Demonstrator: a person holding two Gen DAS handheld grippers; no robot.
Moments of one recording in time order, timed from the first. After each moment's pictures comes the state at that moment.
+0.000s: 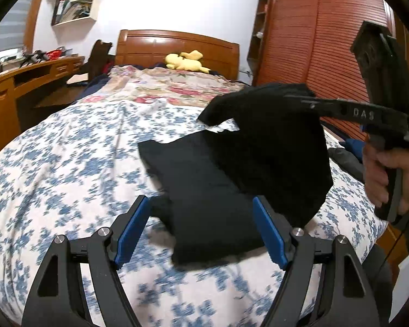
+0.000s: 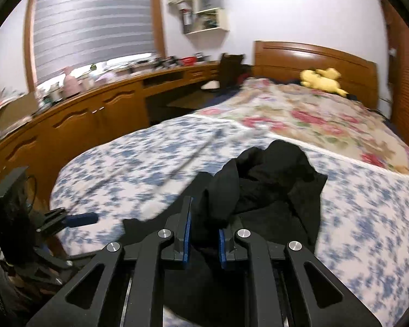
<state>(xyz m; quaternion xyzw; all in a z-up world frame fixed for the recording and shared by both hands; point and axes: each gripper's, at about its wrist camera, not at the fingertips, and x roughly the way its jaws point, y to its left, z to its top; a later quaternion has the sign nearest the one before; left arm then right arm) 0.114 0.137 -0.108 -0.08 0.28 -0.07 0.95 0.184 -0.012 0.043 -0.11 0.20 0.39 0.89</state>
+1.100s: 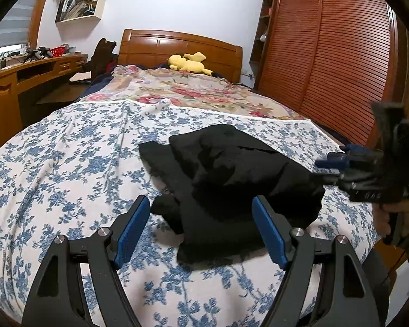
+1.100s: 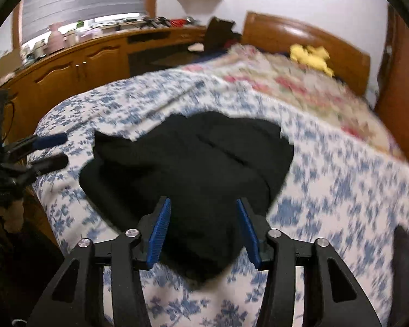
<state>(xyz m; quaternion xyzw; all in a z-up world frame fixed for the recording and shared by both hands) 0.114 0.139 -0.110 -0.09 0.27 -0.07 0.95 0.212 -0.031 -0.012 -0.18 0.28 0.32 0.89</state>
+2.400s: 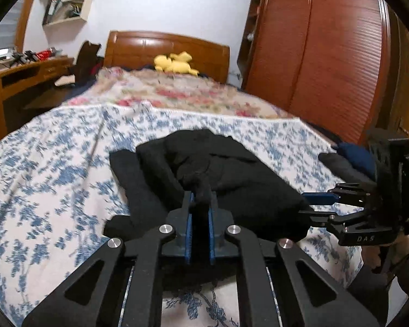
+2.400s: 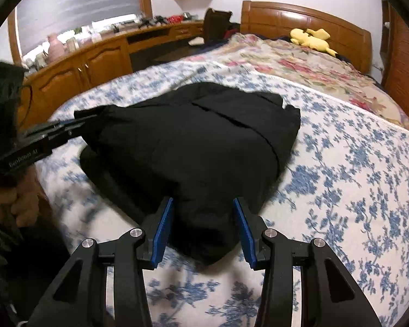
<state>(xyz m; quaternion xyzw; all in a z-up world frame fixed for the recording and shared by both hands) 0.136 0.106 -0.106 -0.08 0.26 -0.10 0.96 0.205 -0.063 -0.034 -0.13 0.29 0.35 0.88</state>
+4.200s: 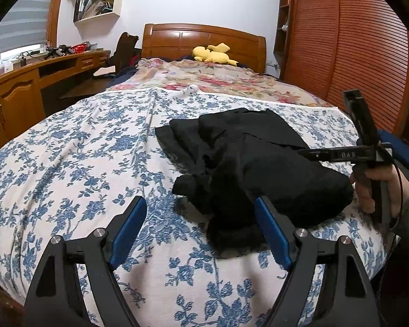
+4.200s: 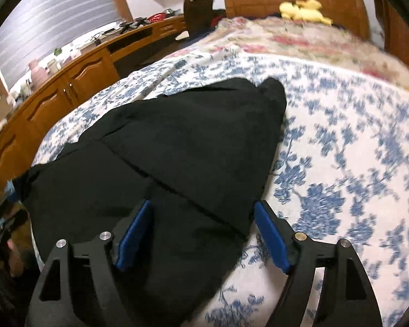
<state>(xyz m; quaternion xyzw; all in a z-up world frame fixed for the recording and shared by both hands) 0.105 0.144 -0.149 -0.06 0.30 0.01 0.95 0.316 -0.044 -0.071 -0.05 0.35 0.35 0.86</state>
